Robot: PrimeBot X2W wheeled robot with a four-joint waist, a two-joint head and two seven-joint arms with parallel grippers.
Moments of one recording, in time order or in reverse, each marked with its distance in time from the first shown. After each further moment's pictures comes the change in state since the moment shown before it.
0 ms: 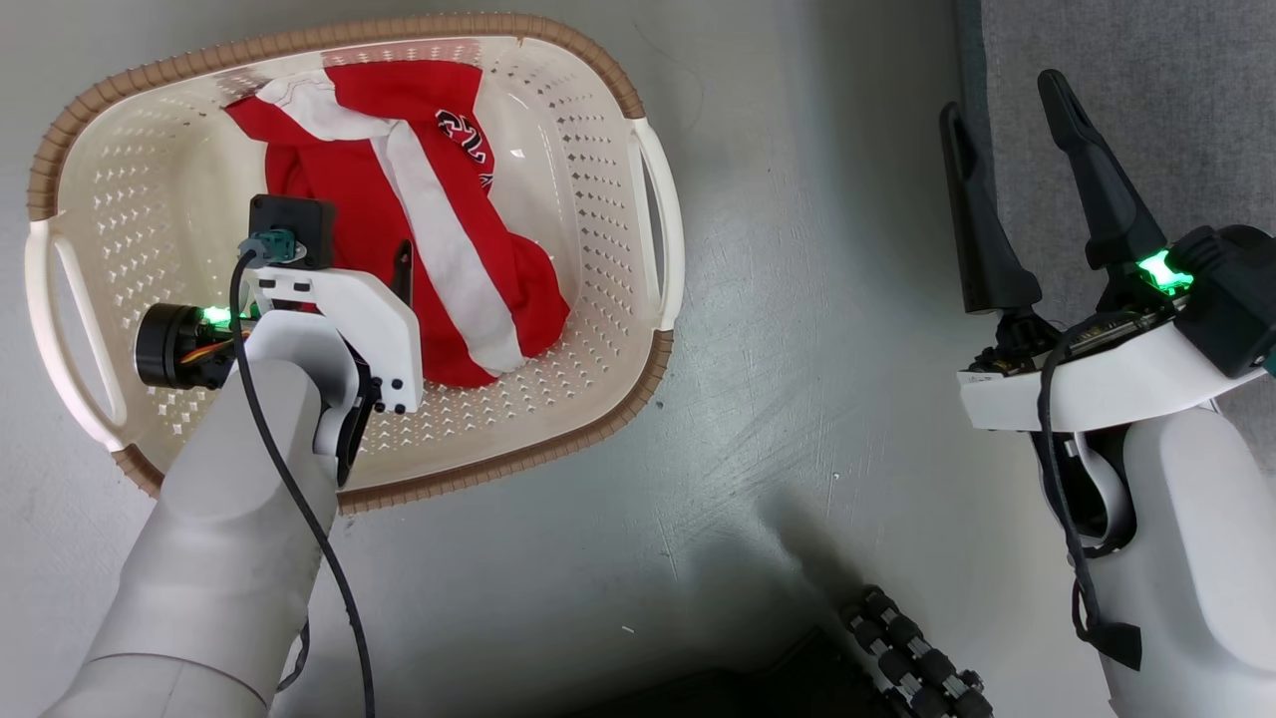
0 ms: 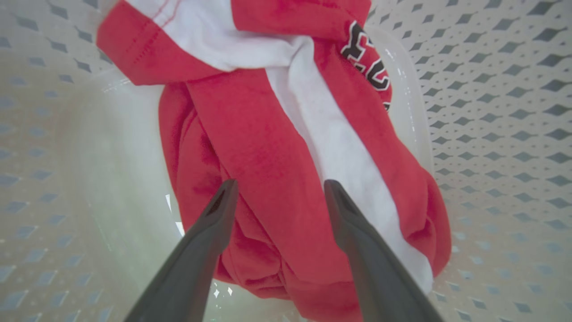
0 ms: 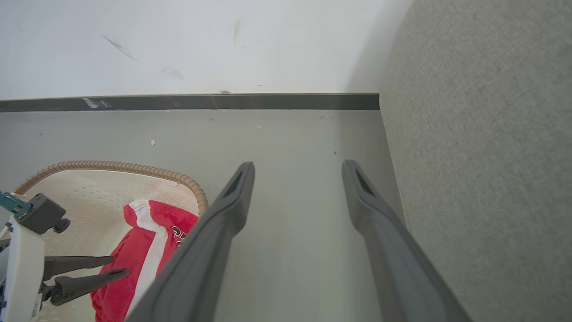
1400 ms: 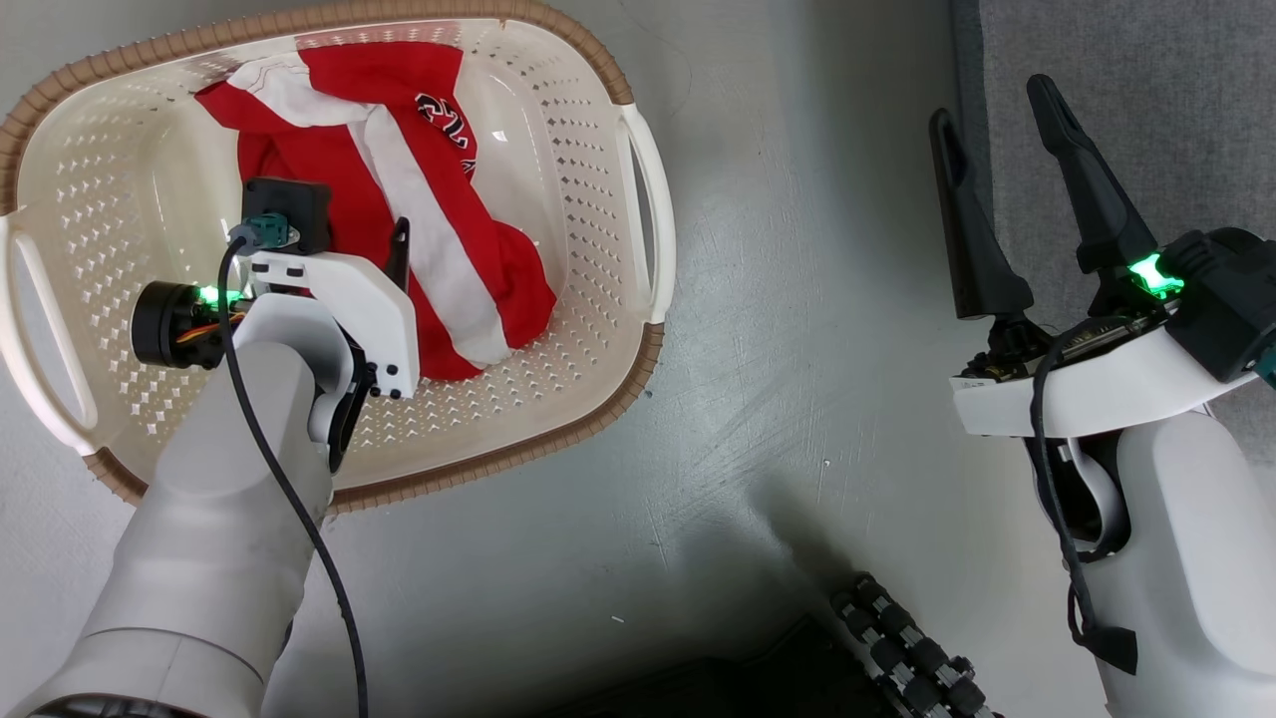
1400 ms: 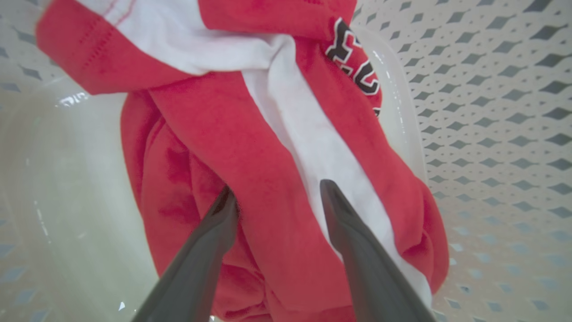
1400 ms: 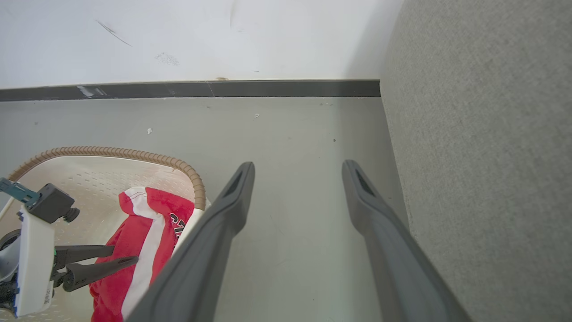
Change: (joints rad) left arm -0.057 -0.002 -0.017 0.085 -0.011 -0.051 -0.072; right arm 0.004 0.000 0.012 -0.005 0.003 0.000 0.000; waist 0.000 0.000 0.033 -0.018
